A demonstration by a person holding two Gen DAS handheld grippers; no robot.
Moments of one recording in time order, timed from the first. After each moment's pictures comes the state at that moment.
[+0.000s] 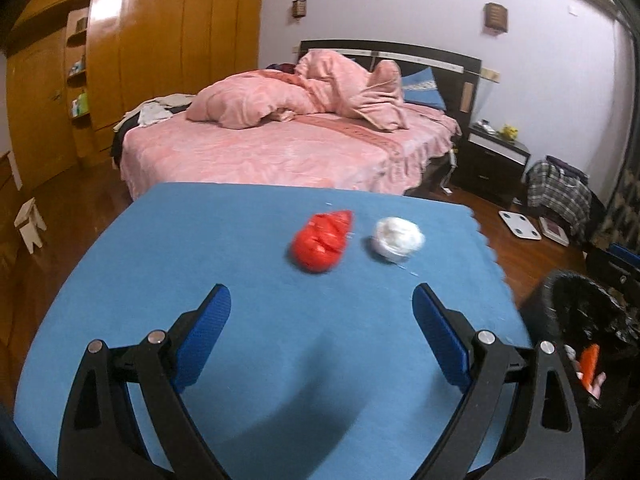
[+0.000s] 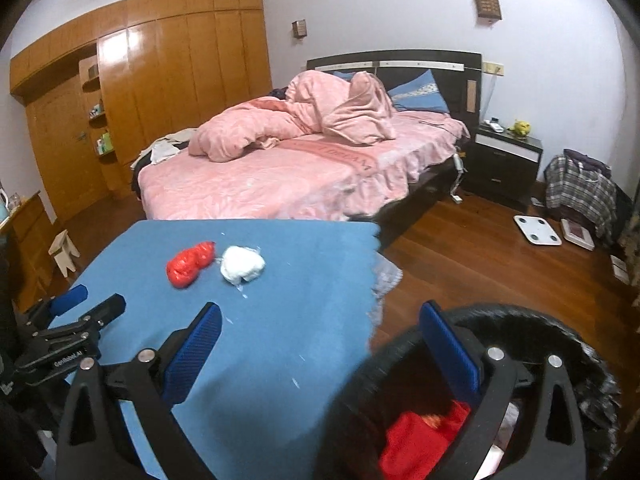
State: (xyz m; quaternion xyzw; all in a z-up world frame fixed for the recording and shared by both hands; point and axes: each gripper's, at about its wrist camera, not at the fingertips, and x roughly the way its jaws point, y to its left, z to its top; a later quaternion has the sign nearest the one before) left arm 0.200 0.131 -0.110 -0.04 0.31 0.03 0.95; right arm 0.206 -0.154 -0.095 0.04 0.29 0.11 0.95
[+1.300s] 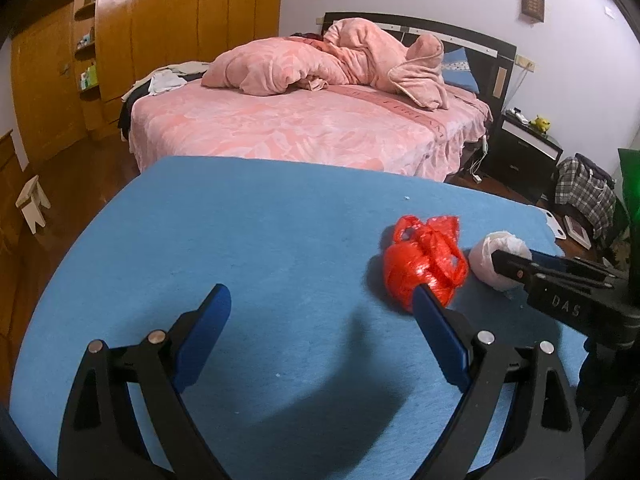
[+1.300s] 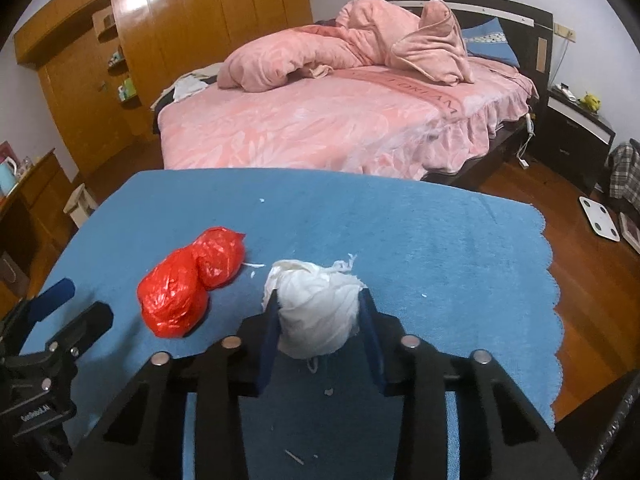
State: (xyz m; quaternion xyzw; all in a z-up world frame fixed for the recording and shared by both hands) left arm 0.282 0.193 -0.155 -0.06 0.35 0.05 0.93; right arm 0.350 -0.033 -0.173 0.01 0.39 0.18 0.90
